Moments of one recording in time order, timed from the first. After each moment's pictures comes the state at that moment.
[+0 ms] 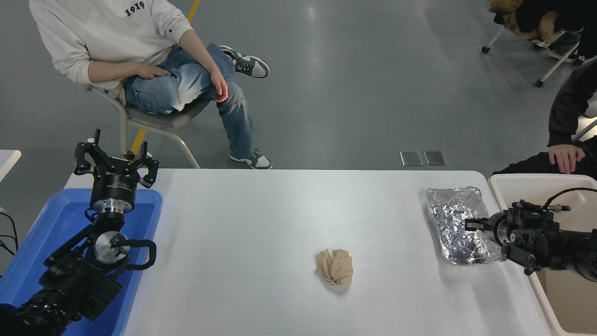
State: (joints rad) left arm -0.61 0.19 -0.97 -0.40 -0.12 -0.55 -0.56; right arm 0.93 -0.34 -0.77 0.49 -0.64 -0.03 -0.06
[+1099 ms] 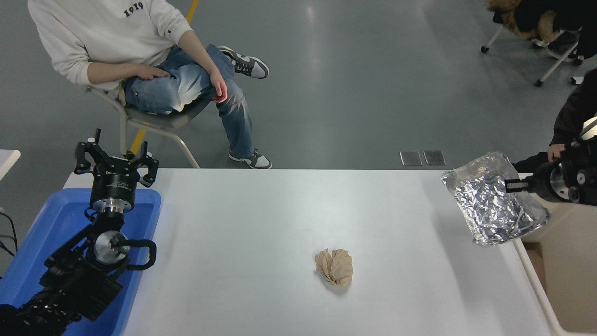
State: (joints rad) left arm -0.61 0.19 -0.97 -0.40 -0.12 -0.55 -0.56; right arm 1.86 -0.62 -1.32 1.23 -0.64 0.19 0.04
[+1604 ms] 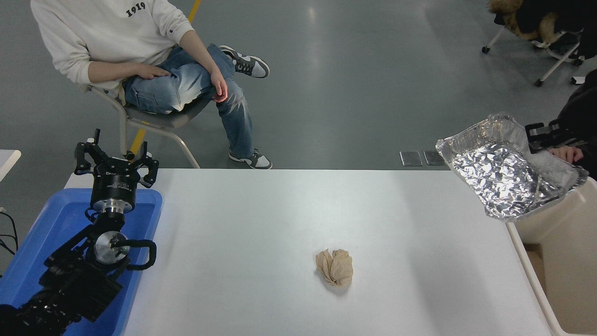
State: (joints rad) left arm -0.61 0.19 -0.97 -0.40 -0.12 -0.55 -0.56; right arm 2.32 -0.61 -1.45 1.35 -0.57 0.59 0.13
